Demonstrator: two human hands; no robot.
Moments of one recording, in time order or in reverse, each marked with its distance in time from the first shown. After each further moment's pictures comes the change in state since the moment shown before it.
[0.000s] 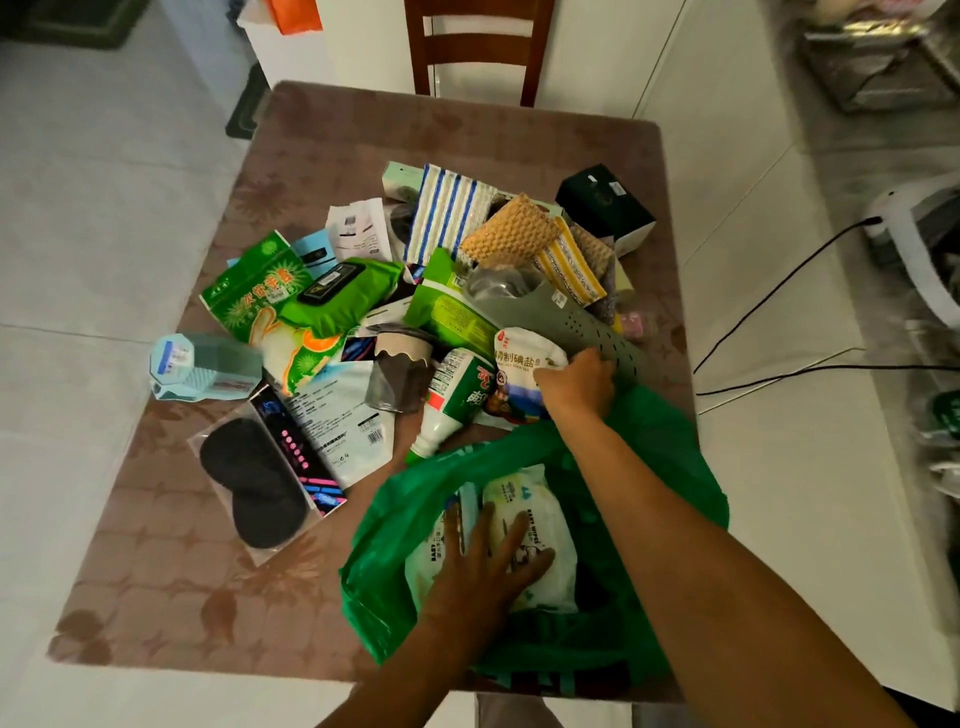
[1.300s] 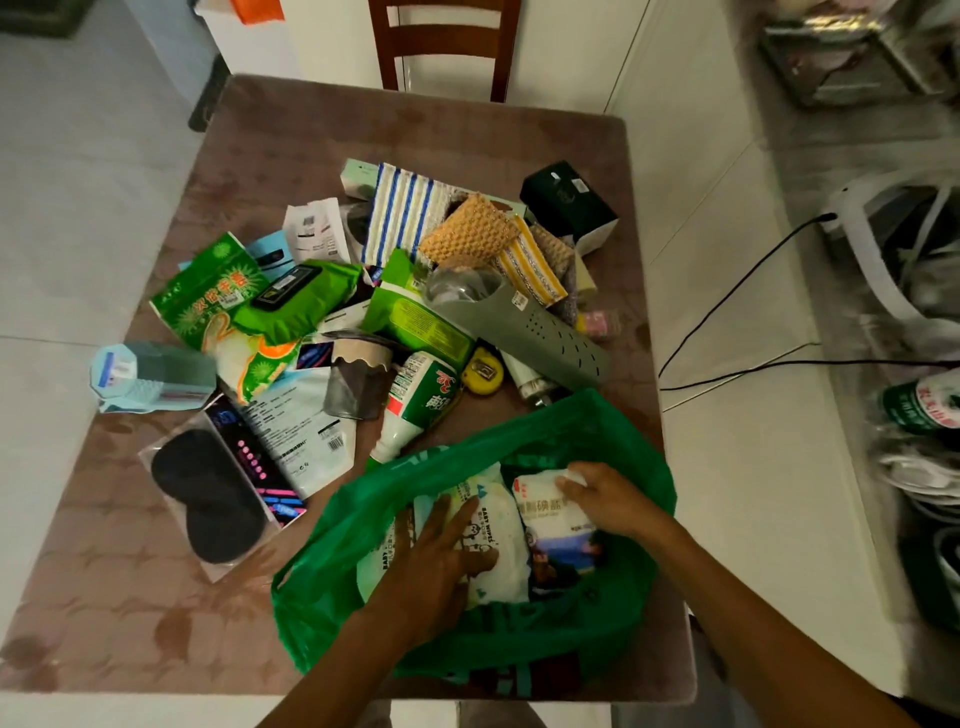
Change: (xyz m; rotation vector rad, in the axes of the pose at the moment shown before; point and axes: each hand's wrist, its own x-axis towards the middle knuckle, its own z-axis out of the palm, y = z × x) left_hand 0.005 -0.015 -0.015 -0.298 0.068 -0.064; right_hand -0.022 0.135 -0.071 -0.228 -0.674 -0.284
